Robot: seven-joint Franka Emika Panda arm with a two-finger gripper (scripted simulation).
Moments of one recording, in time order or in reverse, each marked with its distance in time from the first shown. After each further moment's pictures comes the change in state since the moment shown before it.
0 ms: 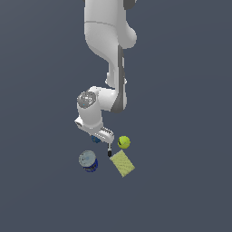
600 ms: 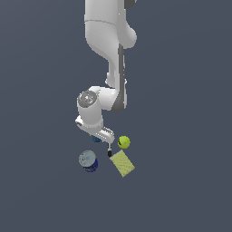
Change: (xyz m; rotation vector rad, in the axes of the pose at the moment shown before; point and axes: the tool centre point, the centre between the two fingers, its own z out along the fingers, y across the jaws) arm 0.000 -0.002 -0.004 0.000 -0.001 0.001
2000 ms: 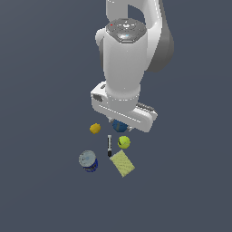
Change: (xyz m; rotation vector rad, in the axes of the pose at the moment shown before) arm 0.003 -0.136 -0.221 -0.002 0.003 0.001
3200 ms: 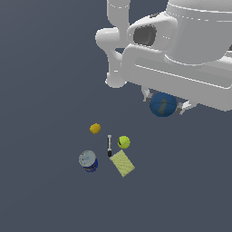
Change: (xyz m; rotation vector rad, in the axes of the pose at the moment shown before) arm 0.008 -0.104 -0.162 0.002 -0.002 -0.001
